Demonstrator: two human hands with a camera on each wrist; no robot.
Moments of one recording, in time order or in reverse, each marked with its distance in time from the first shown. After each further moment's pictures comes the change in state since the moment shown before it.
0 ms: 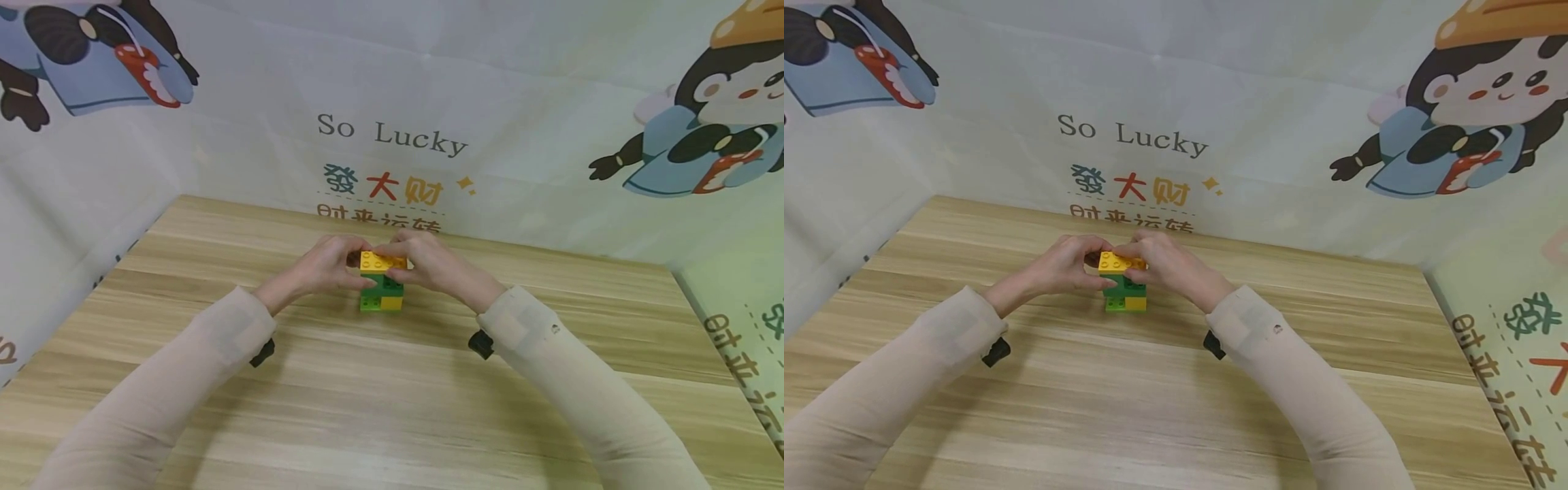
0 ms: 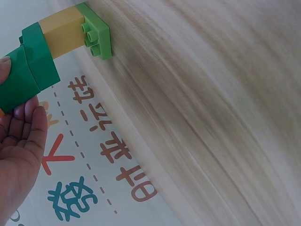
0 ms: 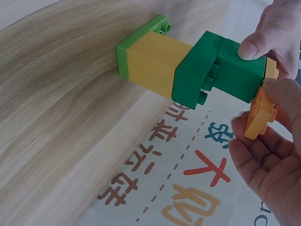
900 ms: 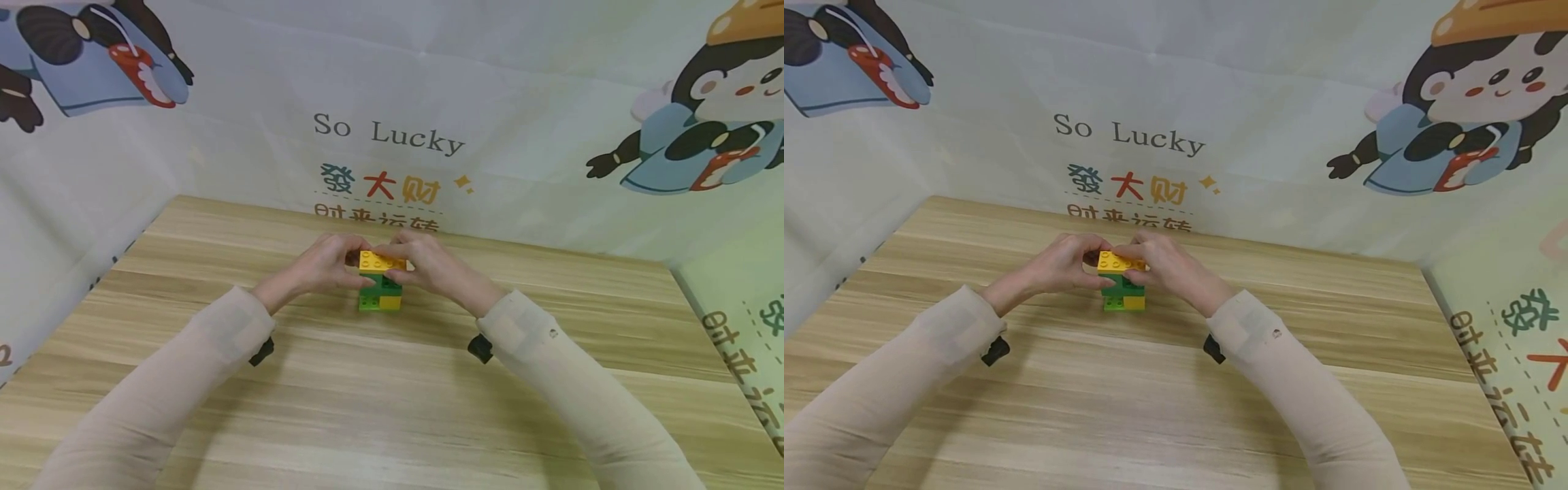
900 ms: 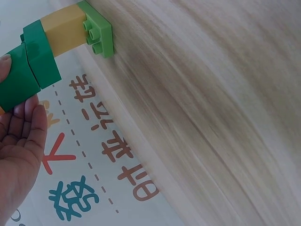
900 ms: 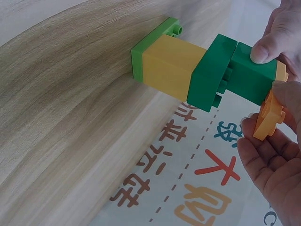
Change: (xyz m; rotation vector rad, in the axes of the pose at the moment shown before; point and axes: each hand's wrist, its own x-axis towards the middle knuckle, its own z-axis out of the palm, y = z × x) left_hand 0.003 0.002 -0.001 0.028 -0.001 0.025; right_hand -0.006 0.004 0.006 0.022 0.044 0.028
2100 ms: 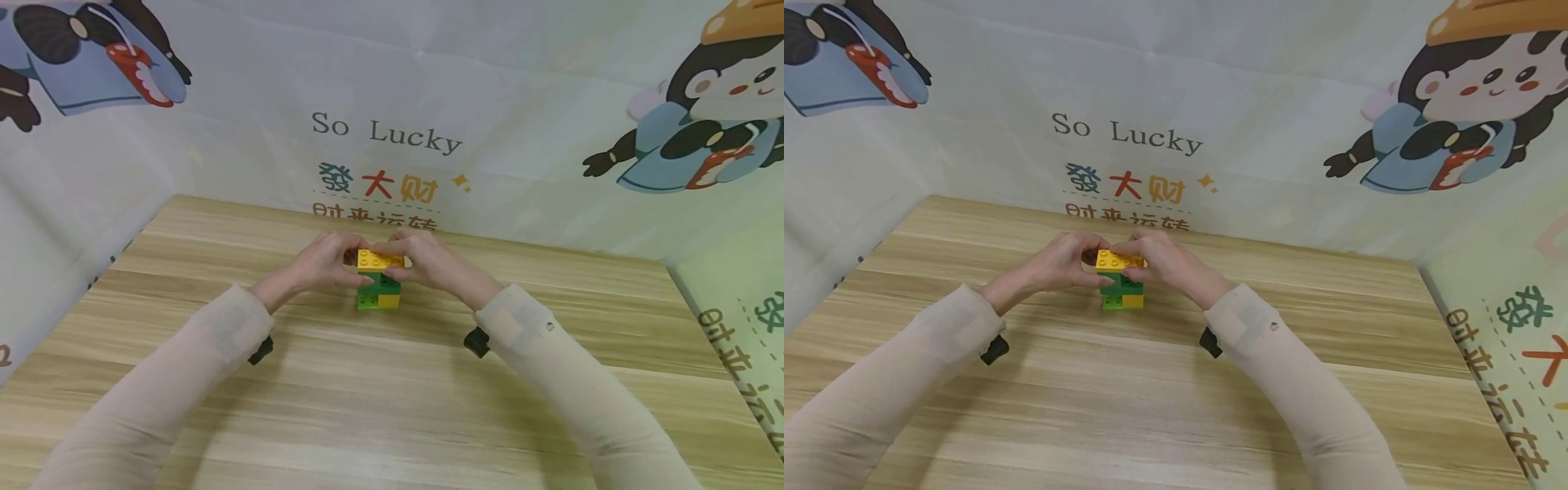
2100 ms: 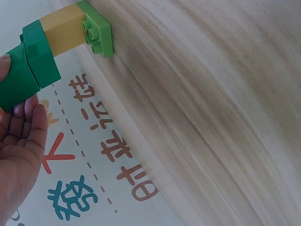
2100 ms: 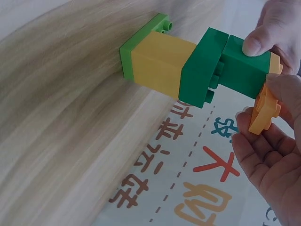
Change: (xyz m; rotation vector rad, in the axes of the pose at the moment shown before) left_hand 0.001 0.000 0.001 -0.036 -0.022 -0.039; right_hand 0.003 0.002 -0.003 0.032 -0.032 -0.008
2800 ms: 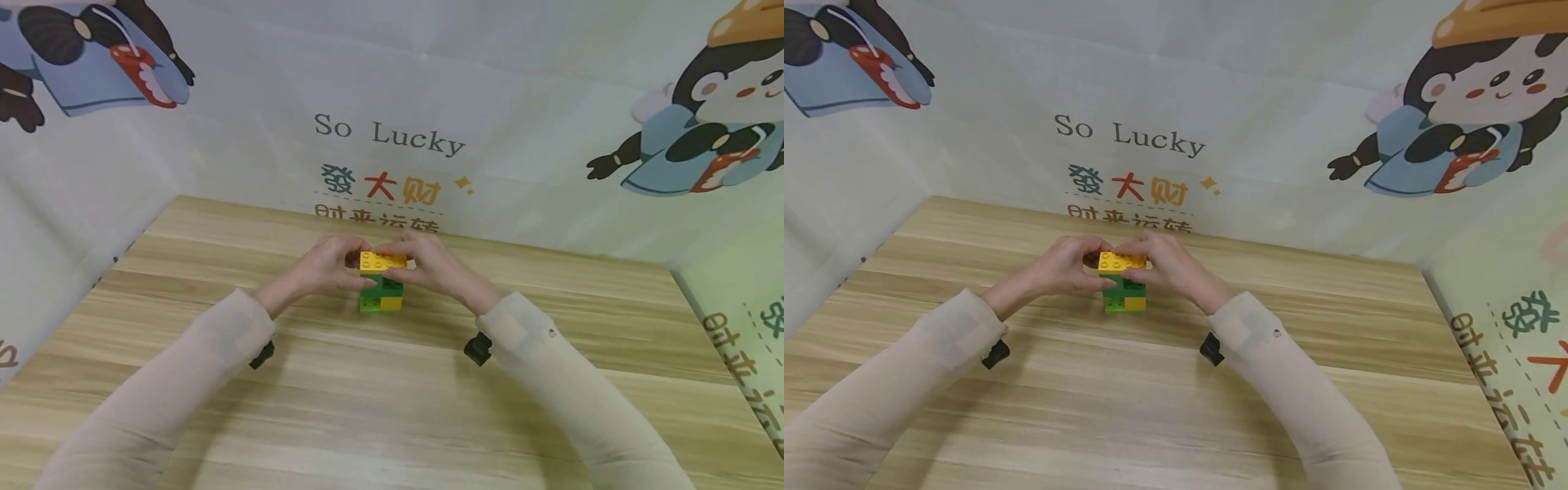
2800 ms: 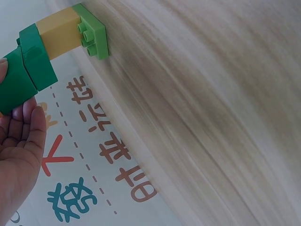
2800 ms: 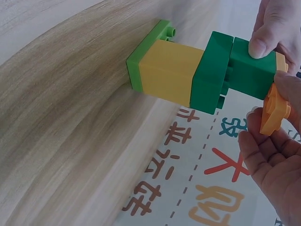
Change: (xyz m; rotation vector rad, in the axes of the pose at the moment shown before) left_hand 0.000 -0.001 0.003 -0.025 0.030 -0.001; right_hand -0.002 0.008 0.007 0.090 0.081 -0.003
